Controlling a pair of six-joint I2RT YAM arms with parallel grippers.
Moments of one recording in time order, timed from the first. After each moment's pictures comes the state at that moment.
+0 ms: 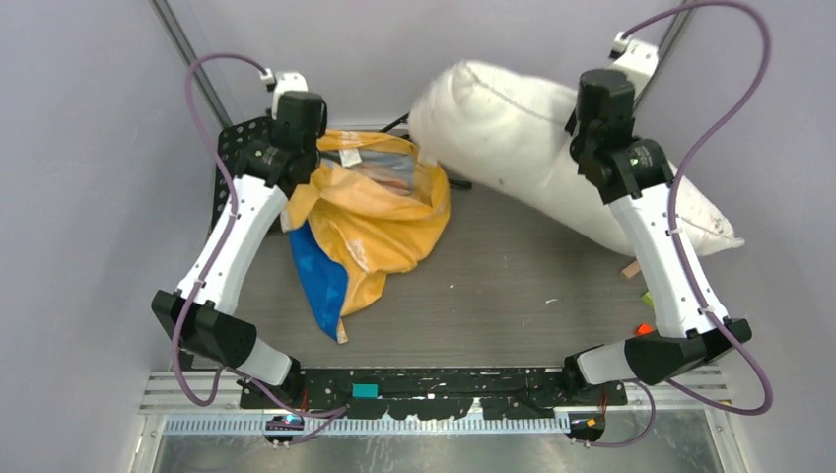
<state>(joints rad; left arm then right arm) -0.37 1.47 1.63 -0.78 -0.72 -0.20 0.34 1.36 1.71 -0.69 0.71 0.31</state>
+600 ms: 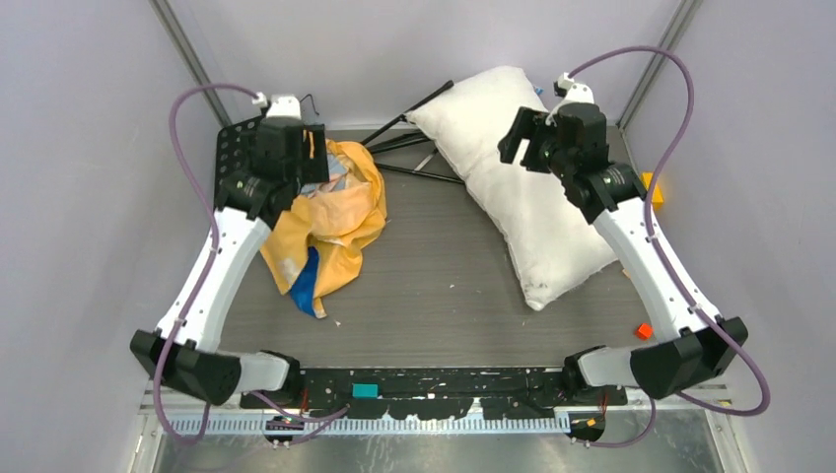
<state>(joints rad) -0.31 1.37 1.61 -0.74 -0.55 -0.15 0.32 1.36 1.52 -0.53 0.09 0.39</state>
